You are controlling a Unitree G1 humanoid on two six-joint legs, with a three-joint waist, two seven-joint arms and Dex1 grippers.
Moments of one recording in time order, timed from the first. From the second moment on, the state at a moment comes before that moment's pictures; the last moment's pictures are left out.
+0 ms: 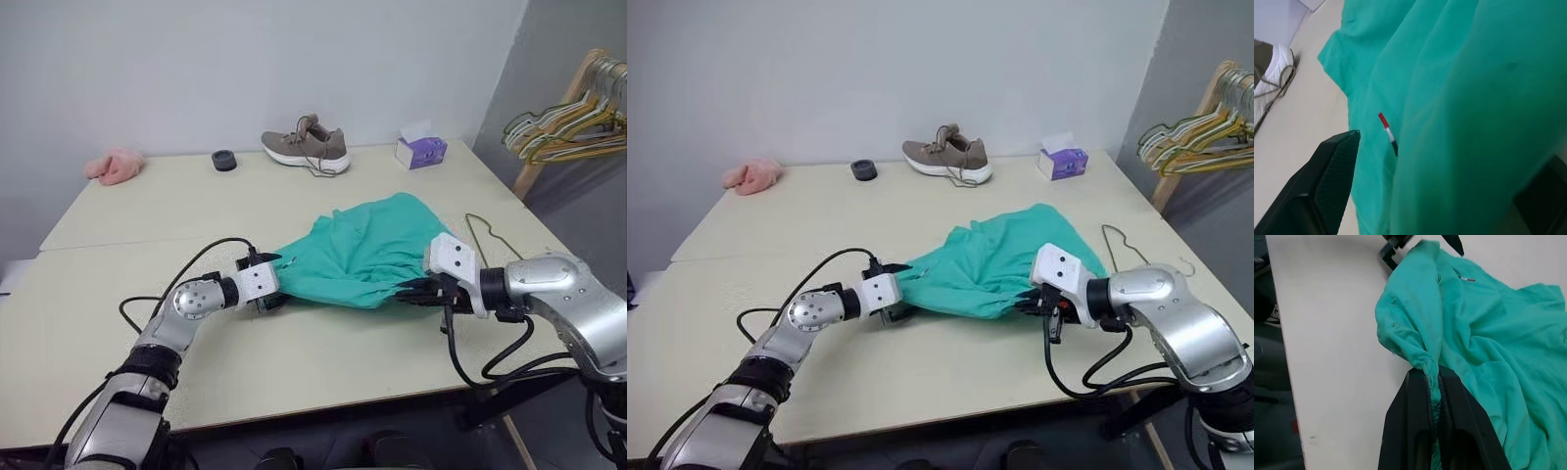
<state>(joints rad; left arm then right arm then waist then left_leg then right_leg) -0.52 0.57 -0.23 0.72 0.21 -0.52 -0.71 -0.40 -0.81 0.13 -0.58 0.35 0.88 1.02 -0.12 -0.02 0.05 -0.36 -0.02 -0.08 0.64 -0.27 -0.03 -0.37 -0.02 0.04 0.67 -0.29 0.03</state>
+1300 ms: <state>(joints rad) -0.43 0.75 -0.02 -0.33 -0.79 0.80 -0.95 -1.05 -0.73 0.40 0.68 -0.04 0.13 1.28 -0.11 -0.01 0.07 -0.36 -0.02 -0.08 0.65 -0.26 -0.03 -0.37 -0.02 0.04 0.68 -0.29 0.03</state>
